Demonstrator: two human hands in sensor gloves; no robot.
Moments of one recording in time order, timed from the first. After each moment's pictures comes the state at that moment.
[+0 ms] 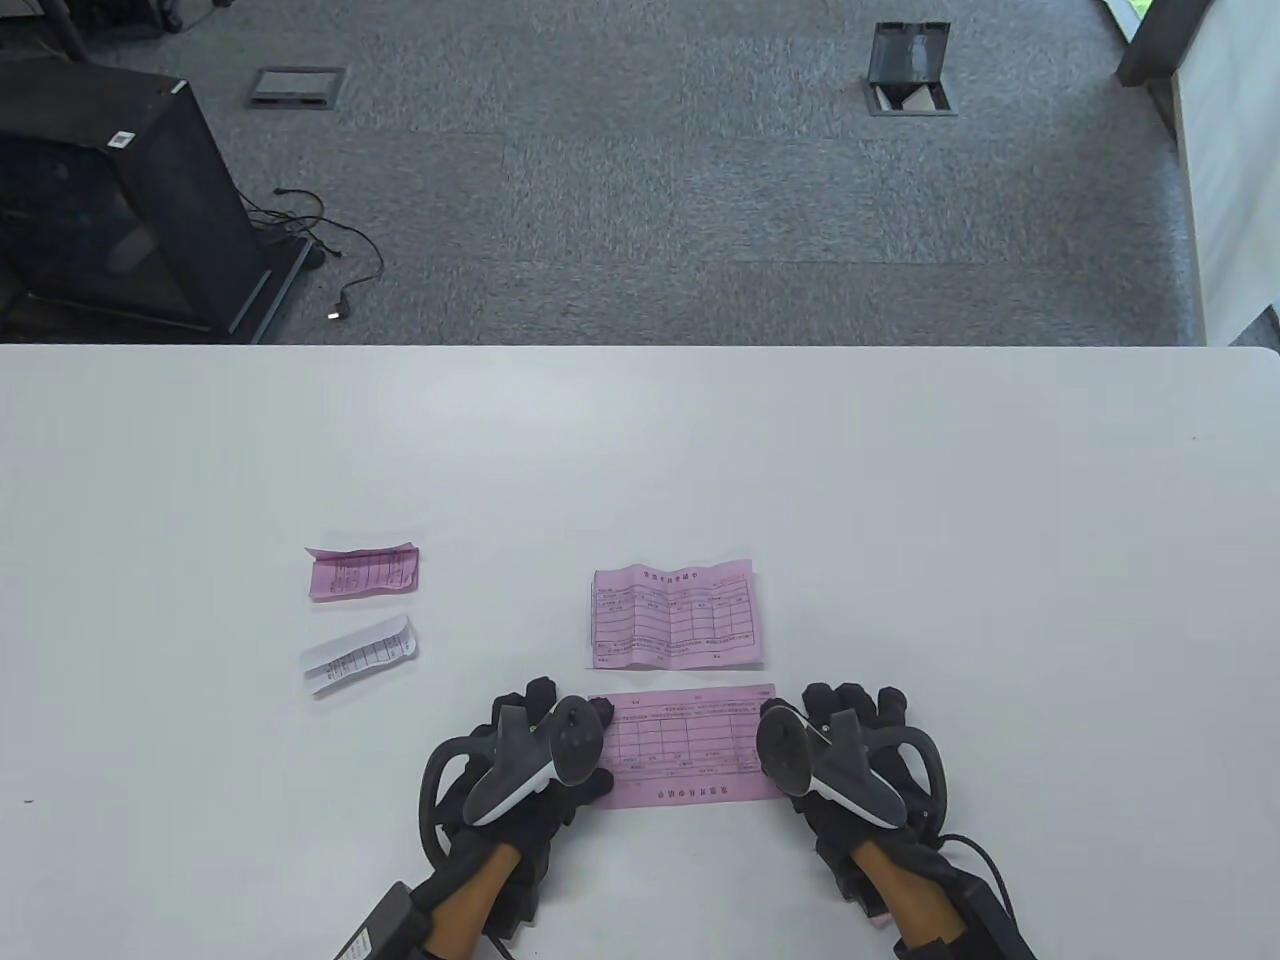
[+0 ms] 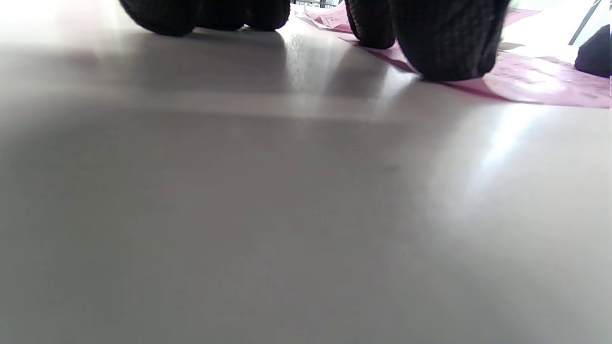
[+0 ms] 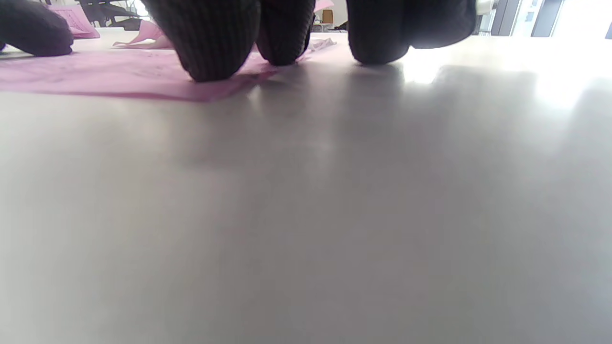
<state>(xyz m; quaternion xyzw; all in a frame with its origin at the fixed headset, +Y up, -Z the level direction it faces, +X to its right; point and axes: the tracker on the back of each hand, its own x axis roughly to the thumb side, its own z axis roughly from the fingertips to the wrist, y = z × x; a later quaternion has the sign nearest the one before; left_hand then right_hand) -0.117 -0.774 -0.220 -0.20 -0.04 0.03 0.98 0.147 -0.773 -0.225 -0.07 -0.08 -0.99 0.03</state>
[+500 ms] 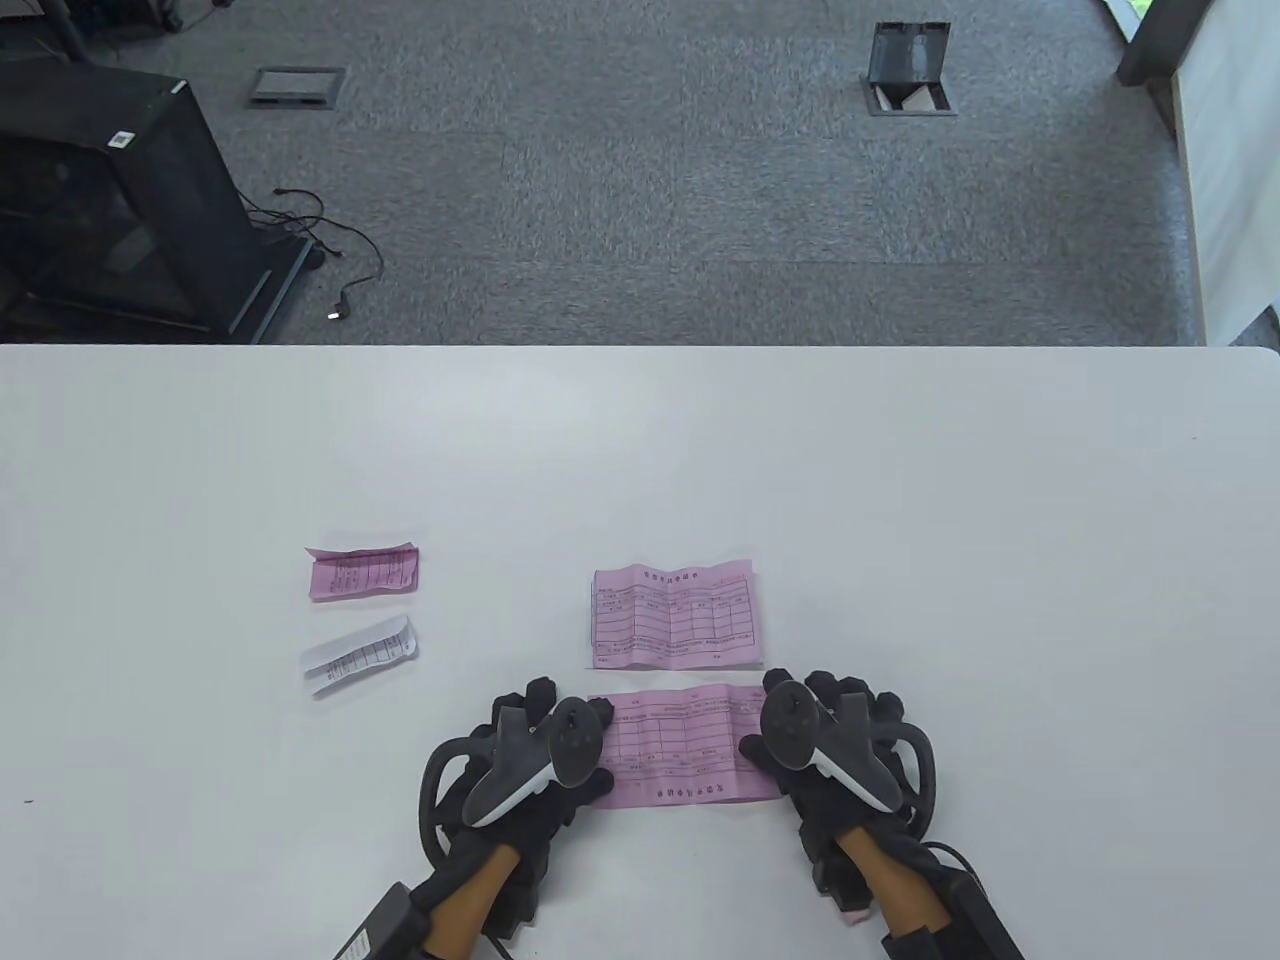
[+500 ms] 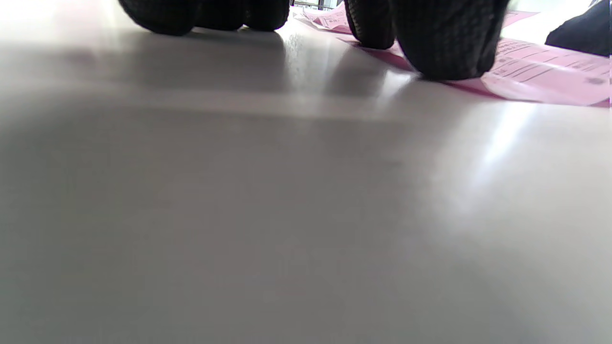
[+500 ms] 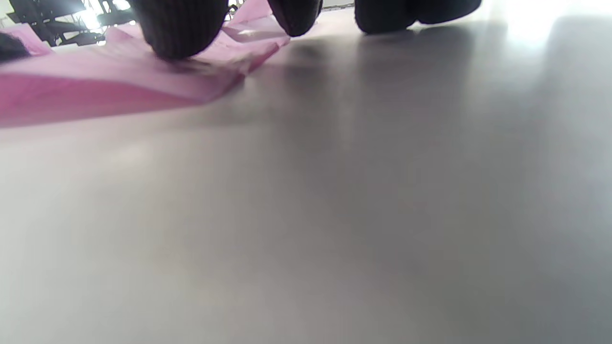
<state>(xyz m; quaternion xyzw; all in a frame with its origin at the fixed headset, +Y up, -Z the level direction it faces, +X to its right) -0.117 -0.775 -0.219 -0.19 -0.05 0.03 0.98 0.145 -0.781 -0.238 -0.02 -0.12 -0.99 -0.02</state>
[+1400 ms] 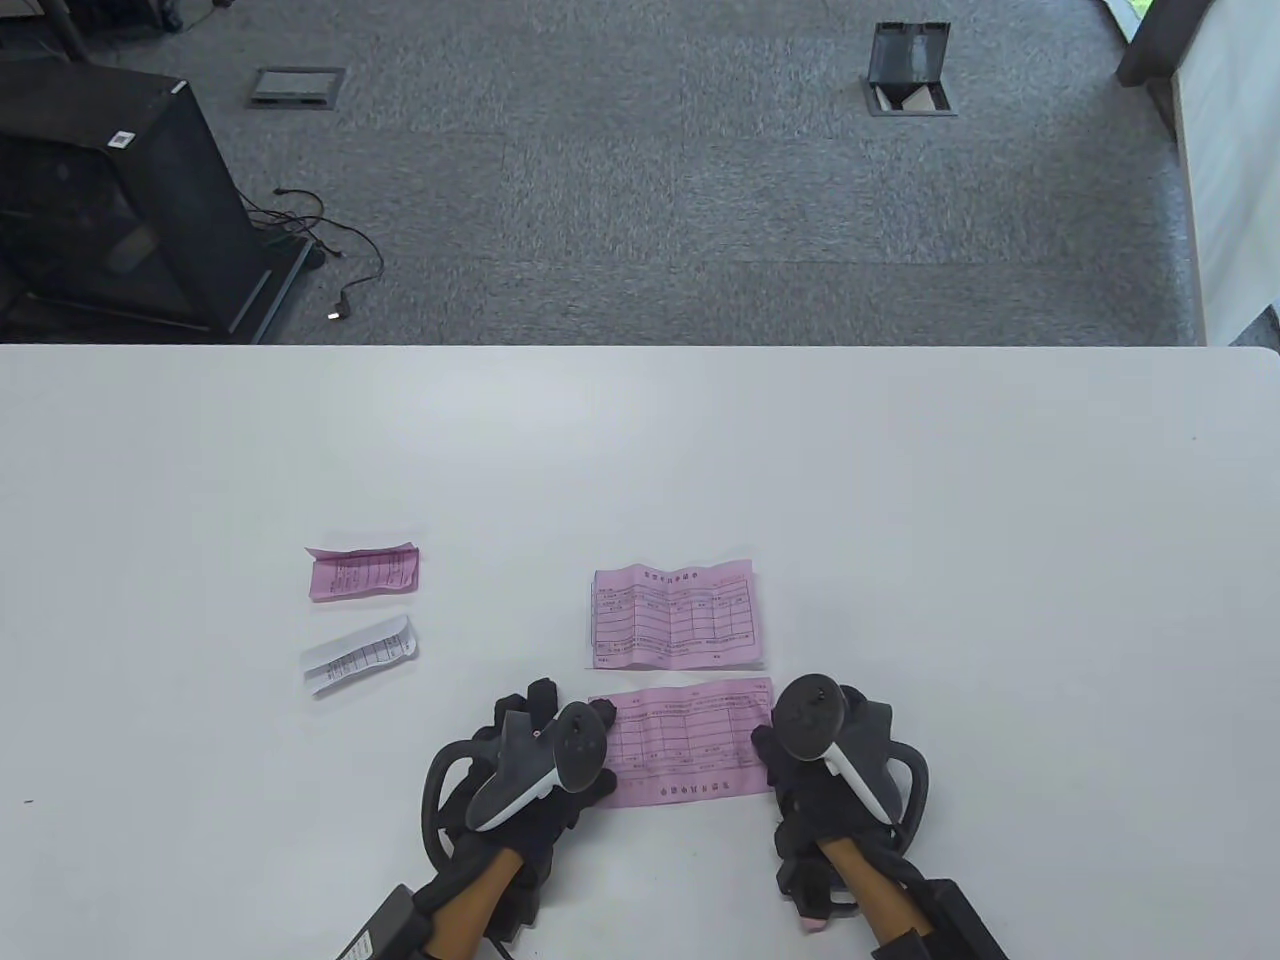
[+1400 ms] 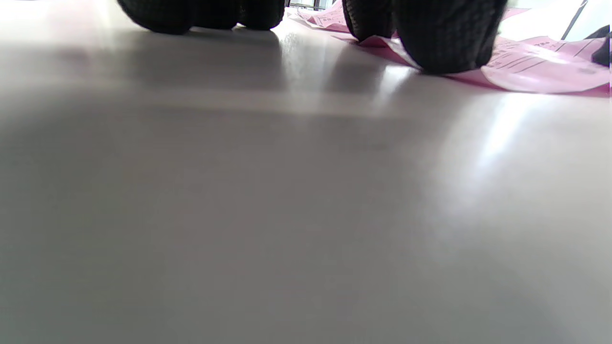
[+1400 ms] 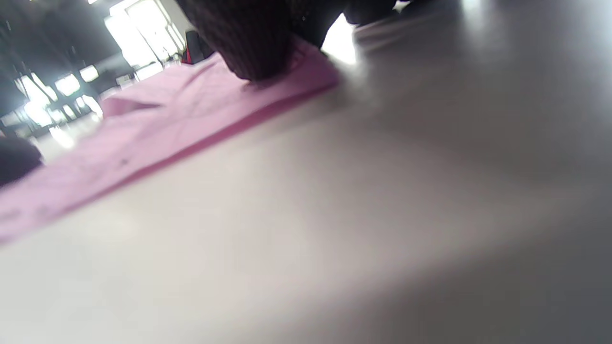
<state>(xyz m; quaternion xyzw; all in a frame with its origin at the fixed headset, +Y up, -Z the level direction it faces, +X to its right) -0.114 -0.777 -0.217 -0.19 -0.05 0.03 0.98 0.155 -0.786 -0.231 0.08 -0.12 -0.97 -0.19</state>
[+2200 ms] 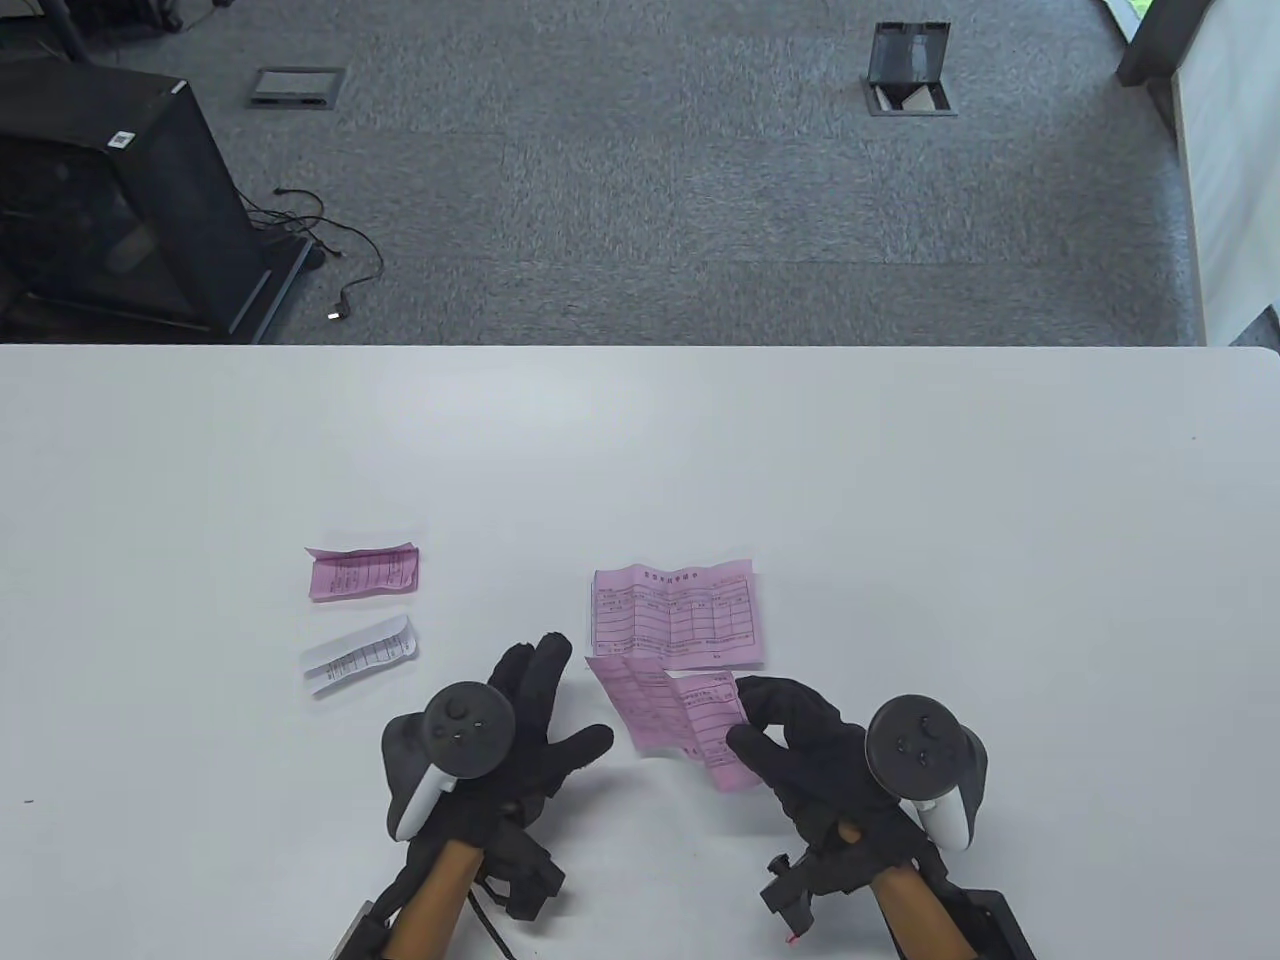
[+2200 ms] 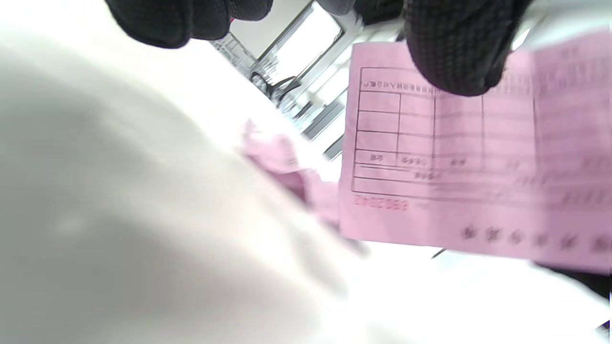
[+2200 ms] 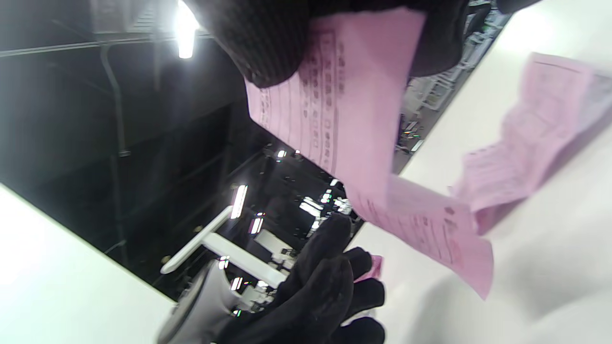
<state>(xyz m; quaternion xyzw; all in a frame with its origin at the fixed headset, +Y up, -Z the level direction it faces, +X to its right) -0.163 -0.752 -0.216 -0.08 -0.06 0.43 0.90 0.152 -0.696 -0.200 -0.16 0.00 -0.84 -0.52</state>
